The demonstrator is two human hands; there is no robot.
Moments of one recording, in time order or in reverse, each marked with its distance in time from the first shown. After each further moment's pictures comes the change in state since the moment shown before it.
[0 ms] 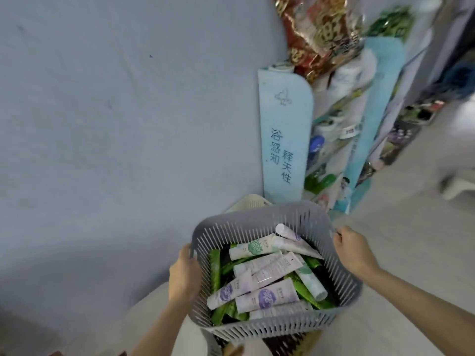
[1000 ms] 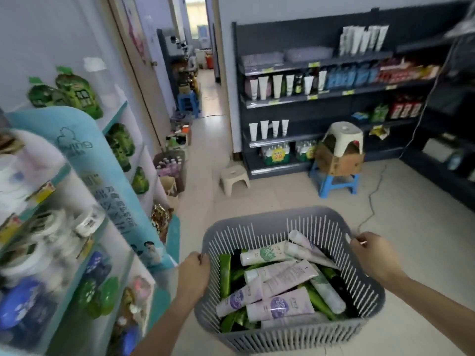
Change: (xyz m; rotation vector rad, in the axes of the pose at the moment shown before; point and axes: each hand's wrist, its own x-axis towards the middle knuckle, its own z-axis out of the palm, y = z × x) left_hand -0.081 0.429 0.488 0.231 -0.762 0.790; right_hand -0.033 0.363 -0.322 0.075 0.658 0.970
